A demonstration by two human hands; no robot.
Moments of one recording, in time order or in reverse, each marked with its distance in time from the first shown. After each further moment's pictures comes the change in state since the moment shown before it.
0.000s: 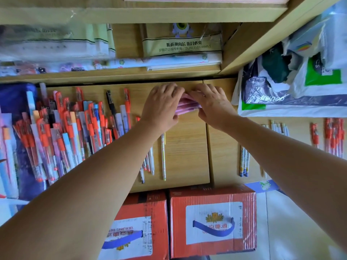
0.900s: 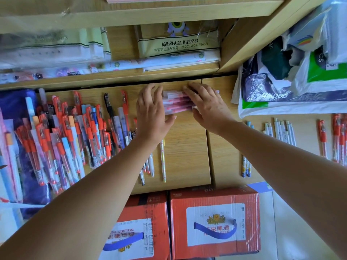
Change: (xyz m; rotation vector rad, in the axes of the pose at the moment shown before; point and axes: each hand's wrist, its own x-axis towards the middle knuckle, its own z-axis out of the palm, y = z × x) left_hand -0.023 0.006 0.015 -0.219 0.144 -0.356; right_hand -0.002 -0.001 0.021 0.151 0.088 0.004
